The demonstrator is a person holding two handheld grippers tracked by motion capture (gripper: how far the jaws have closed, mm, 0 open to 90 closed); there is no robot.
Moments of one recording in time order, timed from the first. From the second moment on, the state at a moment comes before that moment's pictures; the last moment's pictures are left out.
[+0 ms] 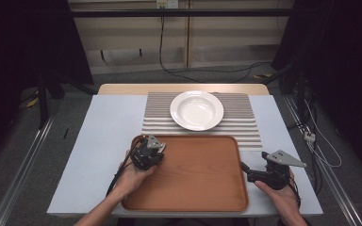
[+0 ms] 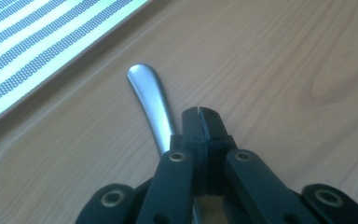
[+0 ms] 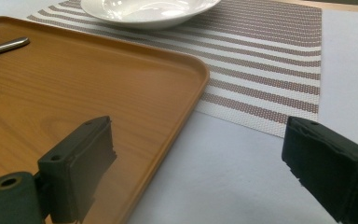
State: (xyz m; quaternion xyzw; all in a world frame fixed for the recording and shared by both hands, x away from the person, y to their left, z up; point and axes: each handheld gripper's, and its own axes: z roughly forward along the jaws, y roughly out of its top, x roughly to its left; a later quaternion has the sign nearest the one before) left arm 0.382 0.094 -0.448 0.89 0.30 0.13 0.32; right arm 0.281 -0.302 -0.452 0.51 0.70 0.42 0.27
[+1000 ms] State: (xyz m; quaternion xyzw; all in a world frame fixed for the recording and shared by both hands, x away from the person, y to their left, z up) left arm 0.384 0.124 -0.443 0.88 0.34 0.12 0.30; right arm 0.280 -0.302 -0.451 0.51 0.70 0.42 0.27
